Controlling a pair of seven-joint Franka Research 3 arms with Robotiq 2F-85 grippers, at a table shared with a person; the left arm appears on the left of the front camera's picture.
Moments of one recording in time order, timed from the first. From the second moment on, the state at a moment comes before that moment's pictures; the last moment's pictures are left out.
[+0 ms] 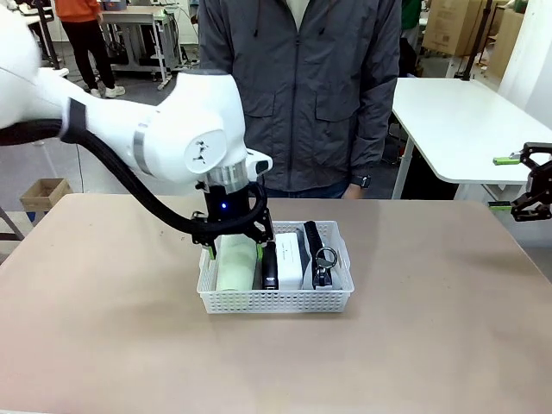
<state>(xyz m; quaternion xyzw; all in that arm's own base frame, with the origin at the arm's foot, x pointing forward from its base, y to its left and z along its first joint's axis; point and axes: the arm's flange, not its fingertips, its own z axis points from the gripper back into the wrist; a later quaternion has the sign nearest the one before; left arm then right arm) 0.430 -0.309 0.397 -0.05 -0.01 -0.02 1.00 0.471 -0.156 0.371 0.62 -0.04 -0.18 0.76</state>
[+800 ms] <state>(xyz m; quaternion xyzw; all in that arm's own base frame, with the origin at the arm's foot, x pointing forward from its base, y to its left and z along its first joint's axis) 0.332 0.000 0.525 -0.51 -0.08 -0.08 0.85 0.471 -0.156 0.371 0.62 -0.04 -0.18 0.76</state>
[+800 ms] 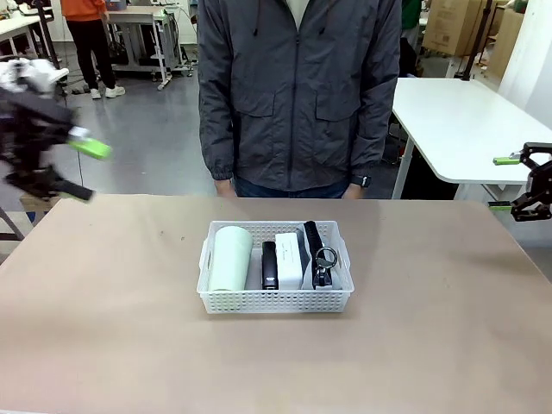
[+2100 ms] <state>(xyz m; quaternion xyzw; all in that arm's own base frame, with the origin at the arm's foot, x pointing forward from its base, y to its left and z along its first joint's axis) 0.316 0.117 0.429 -0.65 -0.16 -0.02 0.74 0.471 -0.156 0.371 0.62 -0.04 -0.18 0.76</state>
